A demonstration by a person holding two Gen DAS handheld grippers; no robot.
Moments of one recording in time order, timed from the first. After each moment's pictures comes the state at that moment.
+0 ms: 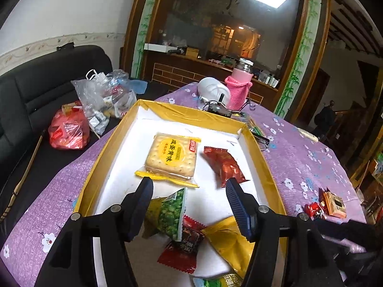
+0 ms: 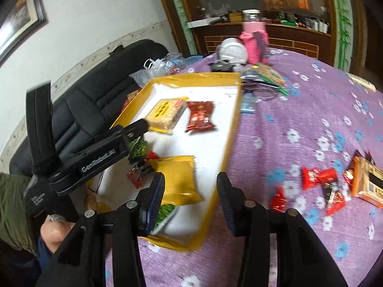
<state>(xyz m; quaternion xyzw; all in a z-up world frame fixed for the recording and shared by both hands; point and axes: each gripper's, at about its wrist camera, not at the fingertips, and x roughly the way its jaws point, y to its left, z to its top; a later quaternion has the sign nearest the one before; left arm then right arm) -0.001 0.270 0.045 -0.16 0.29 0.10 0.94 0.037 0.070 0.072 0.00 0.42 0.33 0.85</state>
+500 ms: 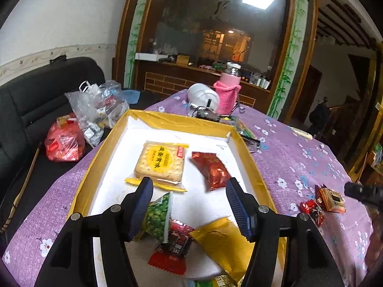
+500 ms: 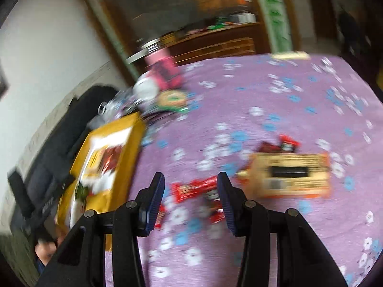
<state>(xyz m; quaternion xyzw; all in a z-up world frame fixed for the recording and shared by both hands) -0.002 0.252 0.052 -0.13 0.27 0.08 0.95 0.104 -0.102 0.075 0.13 0.41 0.20 0.88</state>
